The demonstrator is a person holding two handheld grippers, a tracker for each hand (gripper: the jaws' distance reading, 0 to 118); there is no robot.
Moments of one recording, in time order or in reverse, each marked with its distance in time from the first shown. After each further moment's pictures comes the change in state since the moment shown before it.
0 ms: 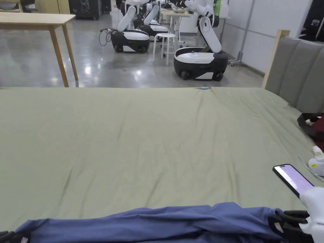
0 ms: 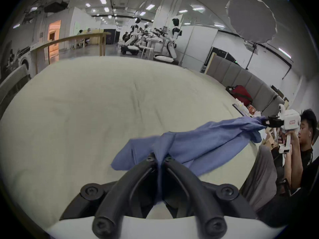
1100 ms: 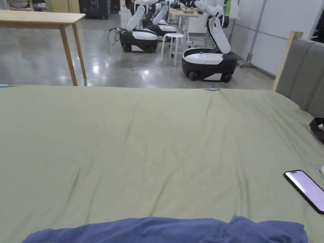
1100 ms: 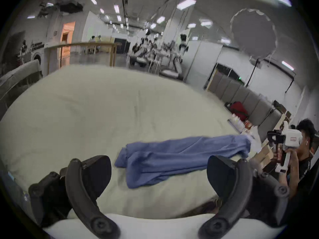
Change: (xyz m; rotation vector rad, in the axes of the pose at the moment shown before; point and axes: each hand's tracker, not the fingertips) left arm 0.046 -0.006 0.084 0.213 0.014 0.055; right arm -0.037 -0.034 0.098 0.291 -0.107 -0.147
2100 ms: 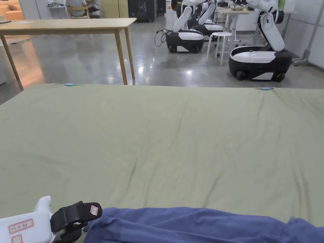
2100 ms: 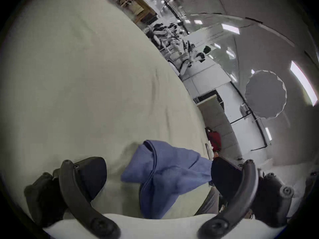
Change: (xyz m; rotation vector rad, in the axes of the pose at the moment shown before) left arm -0.117 -0.054 -0.117 -0.183 -0.256 0.593; right arm -0.061 -0.006 0.011 0.118 0.125 -0.008
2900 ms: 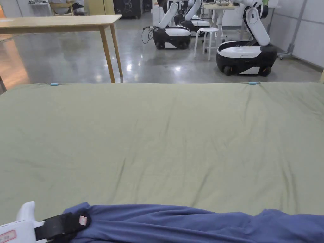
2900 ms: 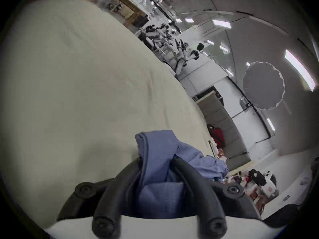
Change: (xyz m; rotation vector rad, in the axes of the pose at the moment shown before) left arm 0.011 0.010 0.017 0.041 0.033 -0.117; right arm 0.008 0.003 -0.005 -0.021 -0.031 -0.017
